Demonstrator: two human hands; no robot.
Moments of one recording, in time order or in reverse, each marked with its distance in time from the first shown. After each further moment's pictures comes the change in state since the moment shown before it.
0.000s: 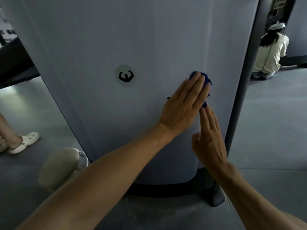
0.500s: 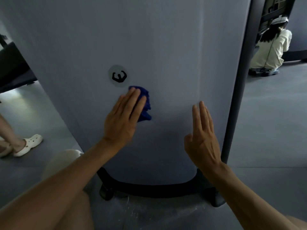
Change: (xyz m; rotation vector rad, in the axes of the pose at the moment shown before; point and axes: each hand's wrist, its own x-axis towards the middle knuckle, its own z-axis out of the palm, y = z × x) left_hand -0.110 -0.087 -0.059 0.280 -0.041 -0.065; right_hand -0.006 0.000 0.009 -0.061 -0.025 -0.018
